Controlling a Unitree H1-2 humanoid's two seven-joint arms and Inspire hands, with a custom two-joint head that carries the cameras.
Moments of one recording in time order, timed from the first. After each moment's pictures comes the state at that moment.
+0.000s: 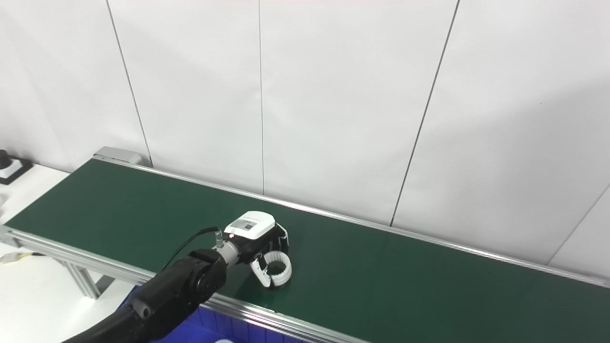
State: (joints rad) left arm -0.42 0.41 -0.38 0.32 0.78 0.09 -0.09; right arm 0.13 -0.08 0.13 0.20 -0.05 -0.38 0.11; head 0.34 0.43
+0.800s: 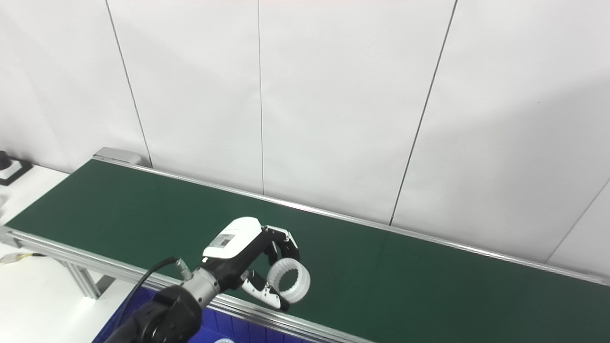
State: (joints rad) left arm -0.08 0.30 -0.22 -0.42 0.73 0.25 -0.21; right arm 0.16 -0.10 0.11 0.14 -0.03 -0.37 0.13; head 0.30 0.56
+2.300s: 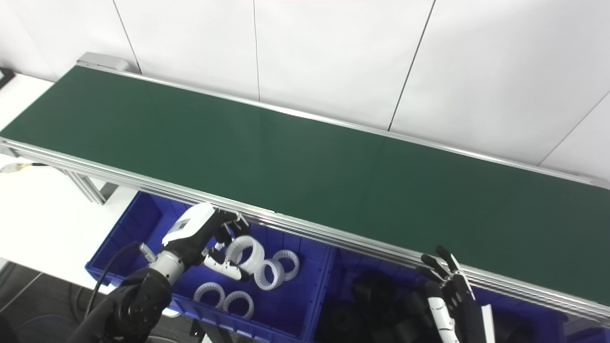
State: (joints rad) left arm 0.22 0.23 -0.14 -0.22 0.70 0.21 -0.13; right arm 0.18 -0.12 0.06 -0.04 0.04 -0.20 0.15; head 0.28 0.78
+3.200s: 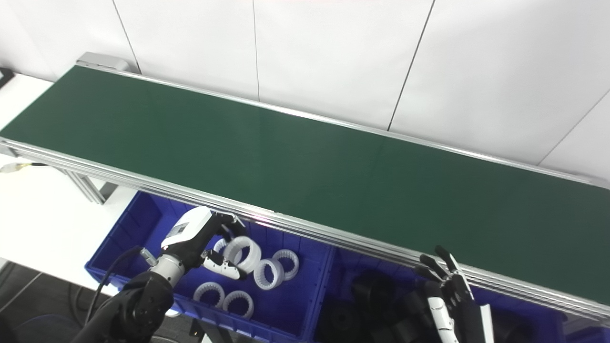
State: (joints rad) left arm 0.22 0.23 -0.15 -0.21 0.66 0.21 -0.11; right arm 0.19 -0.12 0.06 -0.05 0.04 -0.20 0.15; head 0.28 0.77
